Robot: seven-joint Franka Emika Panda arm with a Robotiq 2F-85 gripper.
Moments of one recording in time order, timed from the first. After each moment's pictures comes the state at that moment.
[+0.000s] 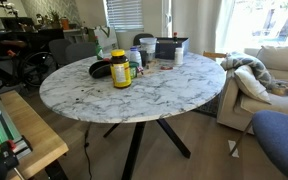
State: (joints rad) arm -0.14 0.15 0.06 -1.59 0.43 2.01 -0.19
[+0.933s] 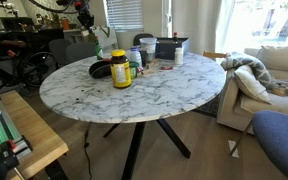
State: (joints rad) arm 0.14 0.10 0.14 -2.11 -0.05 2.34 0.23
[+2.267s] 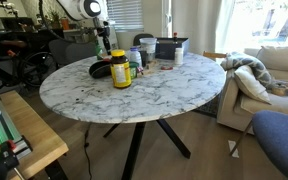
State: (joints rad) arm 0.22 0.57 -0.01 -1.78 -0.09 2.44 0.78
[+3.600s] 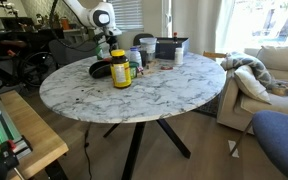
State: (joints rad) arm 0.21 0.75 -0.04 -1.61 0.12 2.45 0.99
